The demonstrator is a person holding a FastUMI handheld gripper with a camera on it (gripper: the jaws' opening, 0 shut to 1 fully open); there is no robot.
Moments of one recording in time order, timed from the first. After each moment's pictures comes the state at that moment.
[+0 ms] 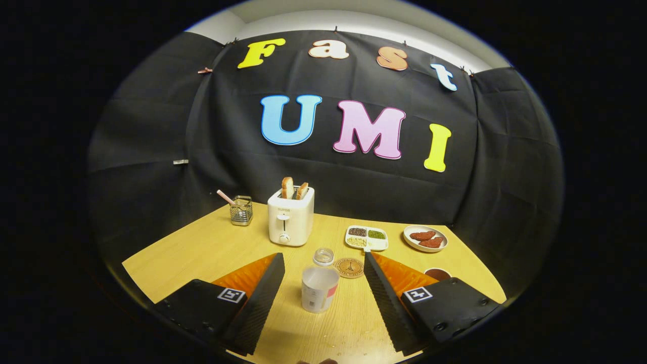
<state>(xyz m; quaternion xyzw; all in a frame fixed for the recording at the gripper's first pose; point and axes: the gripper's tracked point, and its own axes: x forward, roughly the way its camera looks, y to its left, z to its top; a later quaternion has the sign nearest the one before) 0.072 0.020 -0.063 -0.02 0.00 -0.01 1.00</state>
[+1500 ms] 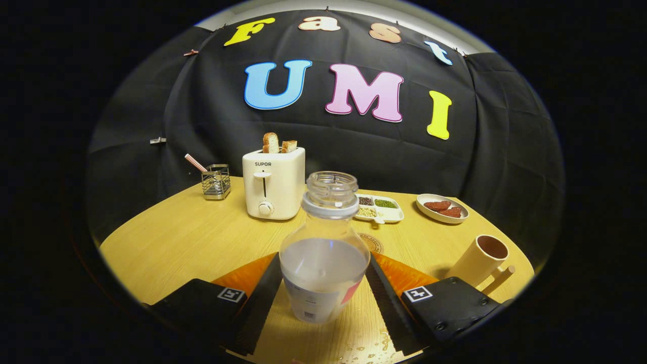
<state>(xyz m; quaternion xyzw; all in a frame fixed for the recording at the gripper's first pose) 0.168 0.011 -0.170 -0.01 0.03 -0.02 1.00</state>
